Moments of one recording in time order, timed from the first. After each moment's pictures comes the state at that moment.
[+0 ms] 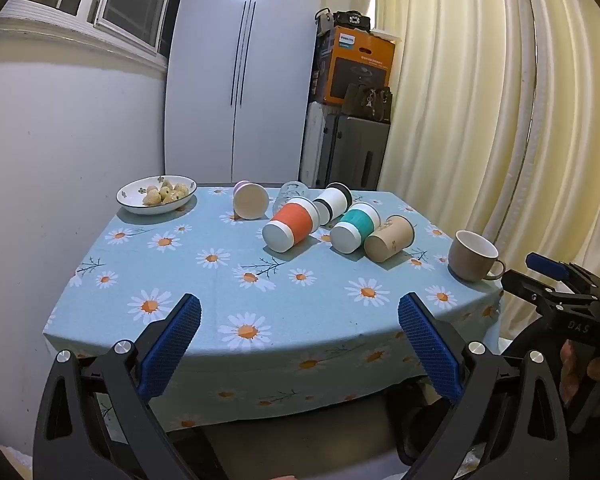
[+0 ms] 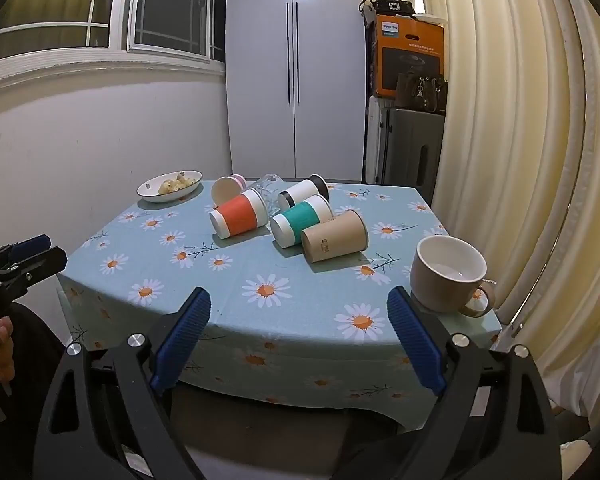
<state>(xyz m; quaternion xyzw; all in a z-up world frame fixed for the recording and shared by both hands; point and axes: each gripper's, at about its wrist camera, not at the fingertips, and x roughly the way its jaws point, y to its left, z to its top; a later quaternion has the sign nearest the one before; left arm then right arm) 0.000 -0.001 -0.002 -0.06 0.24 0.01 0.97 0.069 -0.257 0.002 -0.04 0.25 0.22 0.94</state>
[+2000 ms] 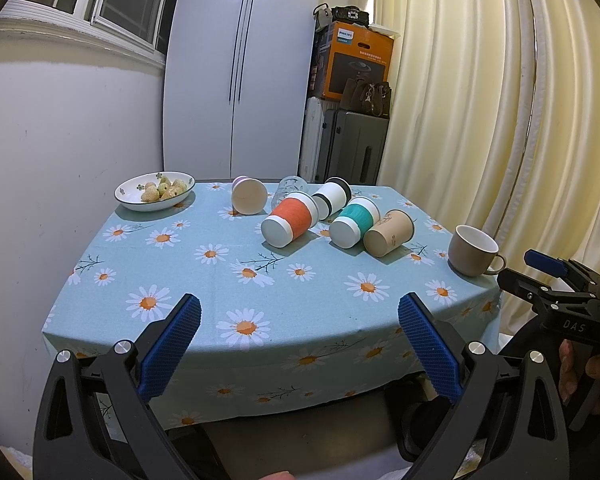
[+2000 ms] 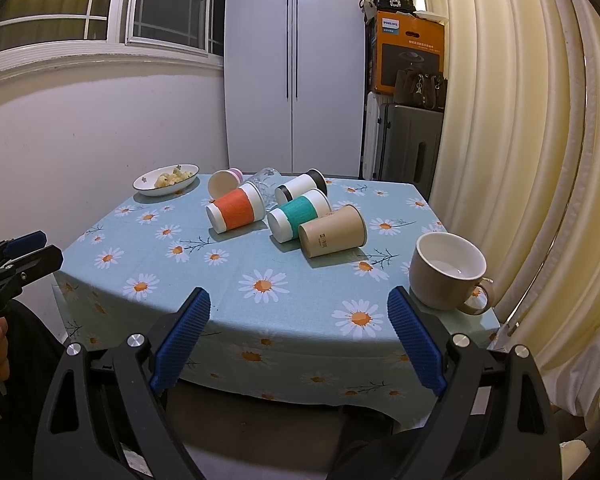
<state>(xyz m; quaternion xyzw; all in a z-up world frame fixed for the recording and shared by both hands) -0.002 -0.002 -0.002 -0.06 0.25 0.01 0.97 0.071 -0.254 -0.003 -0.05 0.25 0.22 0.94</state>
